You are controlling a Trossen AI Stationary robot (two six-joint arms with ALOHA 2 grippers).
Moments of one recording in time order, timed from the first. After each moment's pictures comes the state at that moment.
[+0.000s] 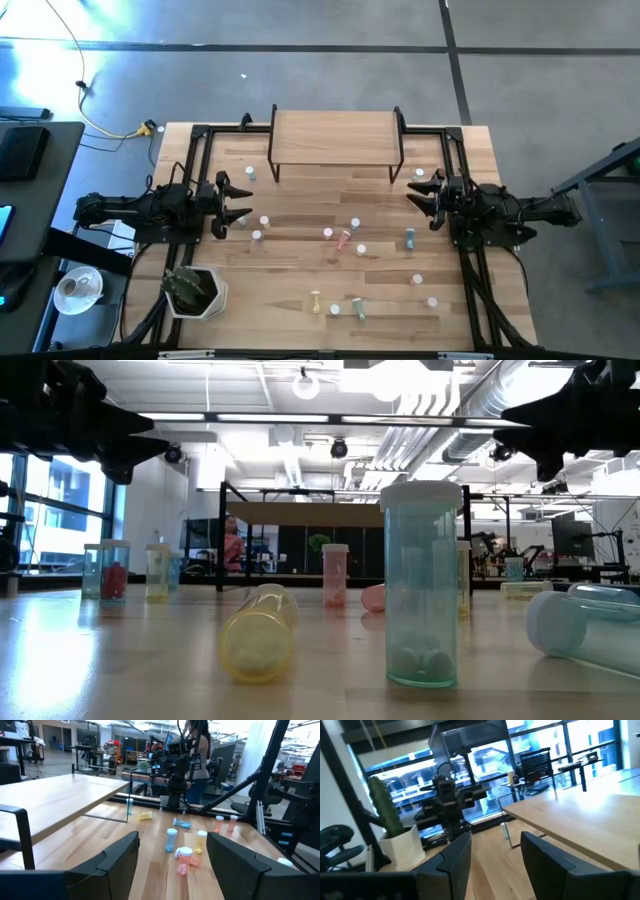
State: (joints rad) left arm 0.10 0.01 0.01 0.03 -0.12 -0.13; right arm 0.07 0.02 0.05 0.12 0.30 0.23
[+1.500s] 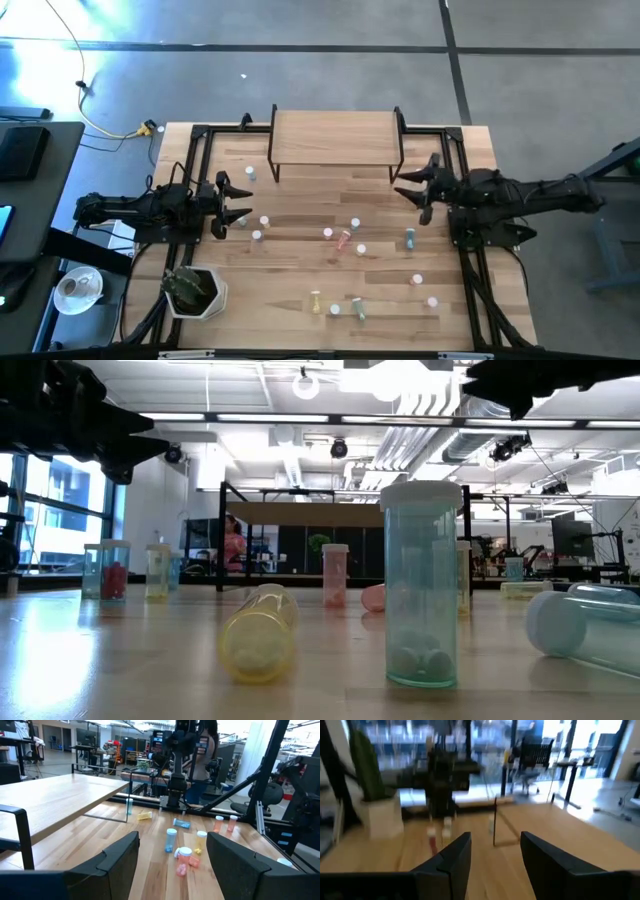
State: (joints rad) left arm 0.10 0.01 0.01 0.03 -0.12 -0.13; right arm 0.07 0.54 0.47 0.00 0.29 -0.01
